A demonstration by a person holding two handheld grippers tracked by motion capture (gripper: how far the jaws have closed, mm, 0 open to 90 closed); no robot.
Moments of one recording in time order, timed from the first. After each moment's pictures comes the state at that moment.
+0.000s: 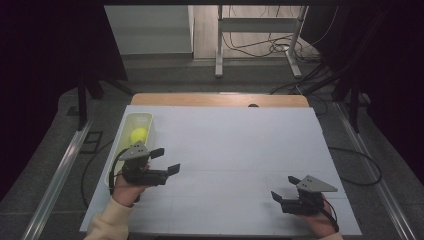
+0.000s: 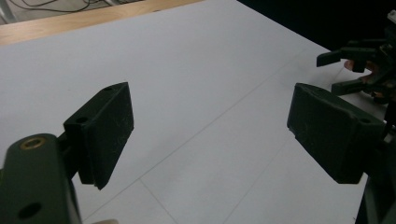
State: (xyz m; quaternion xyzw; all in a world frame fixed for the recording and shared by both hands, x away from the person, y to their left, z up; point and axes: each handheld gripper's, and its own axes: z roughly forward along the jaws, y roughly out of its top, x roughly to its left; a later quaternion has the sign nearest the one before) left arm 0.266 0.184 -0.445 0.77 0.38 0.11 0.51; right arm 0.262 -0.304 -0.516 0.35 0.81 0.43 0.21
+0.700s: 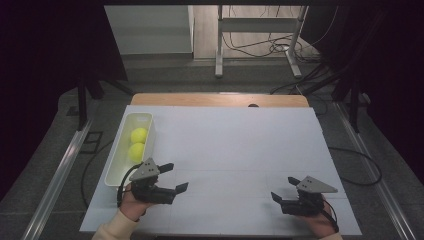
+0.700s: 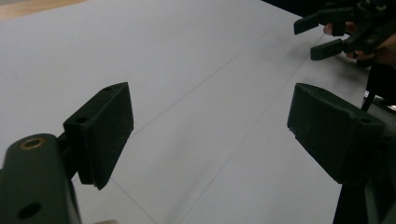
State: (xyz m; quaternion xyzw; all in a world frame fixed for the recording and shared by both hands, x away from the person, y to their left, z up) left arm 0.238 0.163 -0.479 0.79 0.33 0.11 0.50; right arm 0.260 -0.304 -0.517 0.35 0.81 0.43 0.20
